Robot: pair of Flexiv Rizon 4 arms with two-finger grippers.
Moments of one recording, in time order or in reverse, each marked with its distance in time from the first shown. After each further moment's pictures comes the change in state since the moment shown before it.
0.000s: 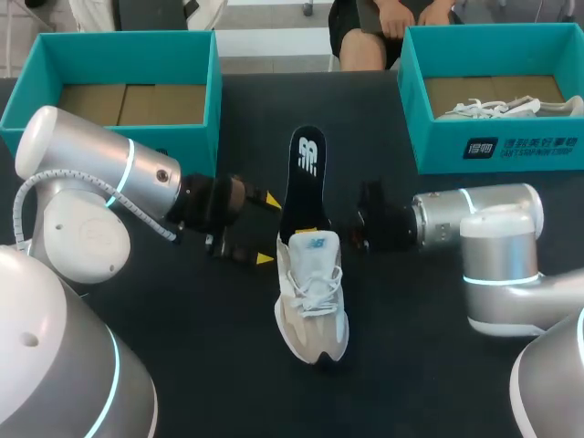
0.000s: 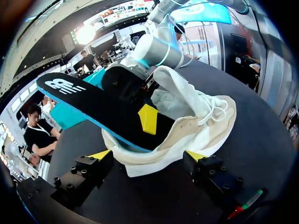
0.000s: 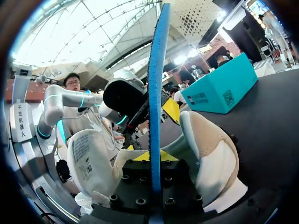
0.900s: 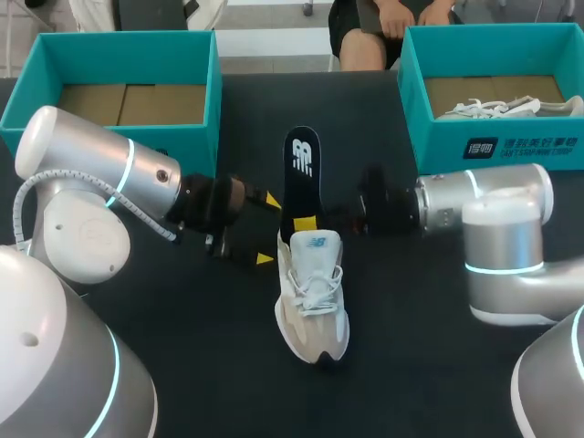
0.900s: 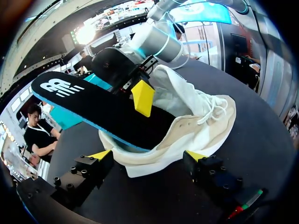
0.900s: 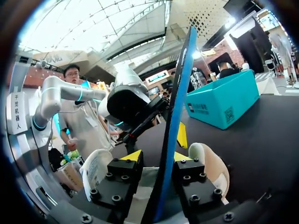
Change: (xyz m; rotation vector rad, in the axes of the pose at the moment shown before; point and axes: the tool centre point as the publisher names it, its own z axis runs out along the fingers) left arm 0.000 0.000 0.000 0.000 0.000 0.000; right arm 0.008 0.039 -0.002 0.035 -0.050 -0.134
